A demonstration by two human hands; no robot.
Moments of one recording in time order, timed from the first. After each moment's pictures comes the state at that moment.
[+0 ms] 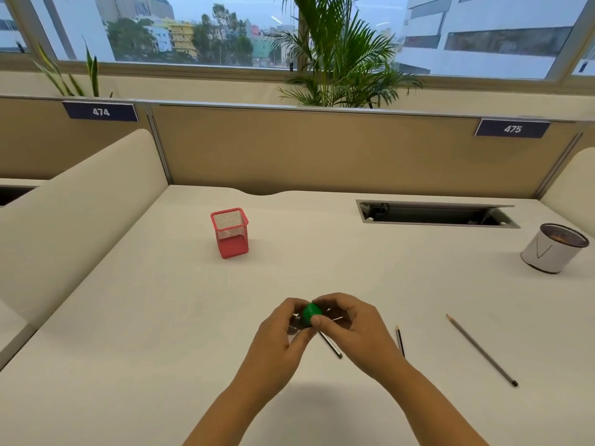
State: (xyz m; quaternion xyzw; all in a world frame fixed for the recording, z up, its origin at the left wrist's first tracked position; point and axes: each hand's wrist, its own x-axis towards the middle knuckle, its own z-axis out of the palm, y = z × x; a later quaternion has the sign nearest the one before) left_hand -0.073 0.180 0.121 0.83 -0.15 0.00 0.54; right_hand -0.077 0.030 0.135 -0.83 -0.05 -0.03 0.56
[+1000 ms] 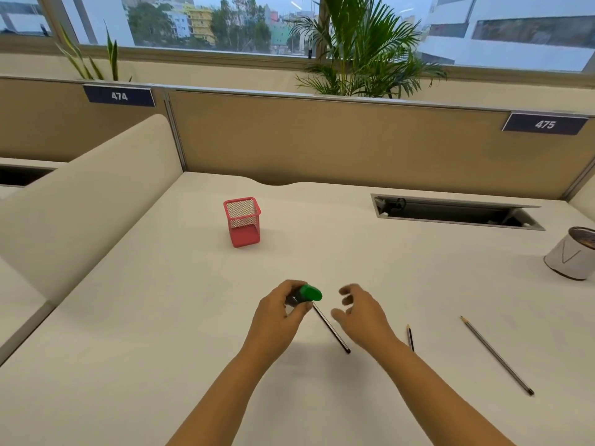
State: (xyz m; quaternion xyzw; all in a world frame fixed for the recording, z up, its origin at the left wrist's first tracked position) left_hand -0.036 0.185 0.097 0.83 -0.08 0.02 0.56; right_hand -0.026 0.021 0.089 -0.92 0.10 0.04 0.37
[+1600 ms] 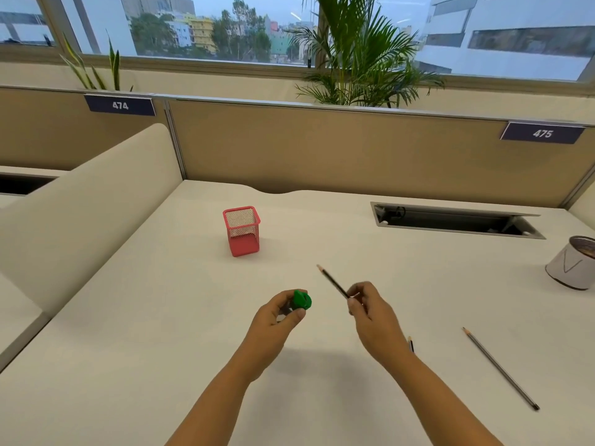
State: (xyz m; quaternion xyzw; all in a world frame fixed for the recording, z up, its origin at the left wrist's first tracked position) left_hand -0.031 0.194 0.098 0.74 -0.06 -0.07 0.67; right_hand -0.038 0.013 0.113 -0.88 0.06 -0.04 0.47
